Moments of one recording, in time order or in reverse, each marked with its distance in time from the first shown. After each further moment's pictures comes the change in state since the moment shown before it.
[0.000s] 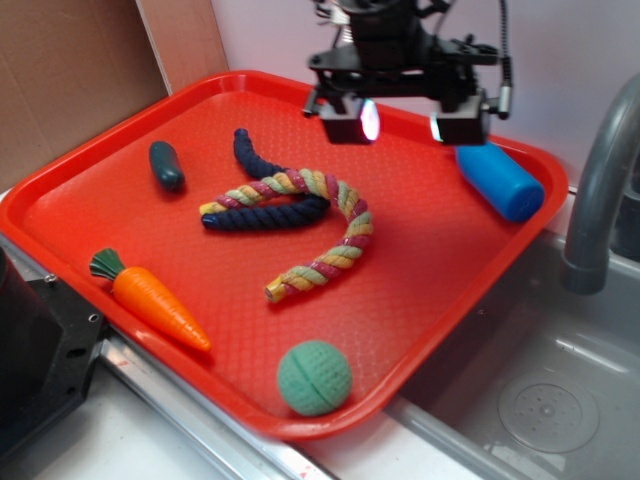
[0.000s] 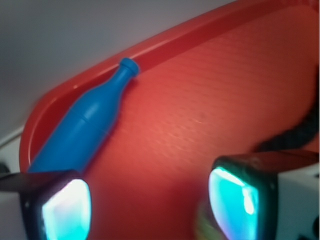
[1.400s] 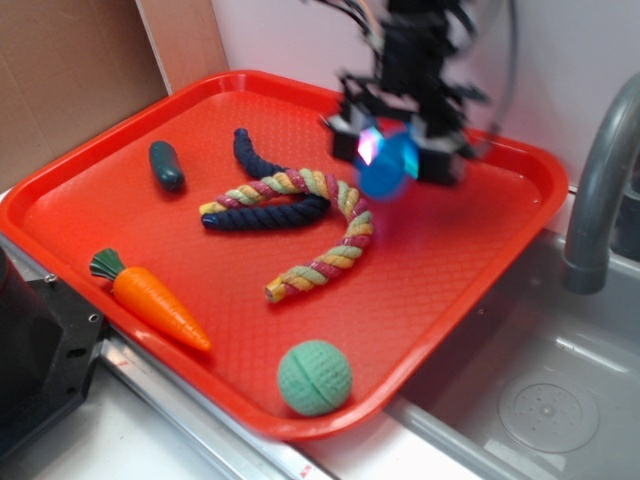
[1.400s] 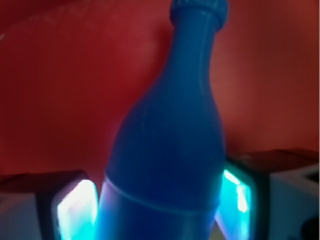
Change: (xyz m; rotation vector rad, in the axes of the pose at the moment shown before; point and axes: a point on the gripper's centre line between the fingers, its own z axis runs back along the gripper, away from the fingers) arm 0.026 0.048 -0.002 0.011 0.488 -0.368
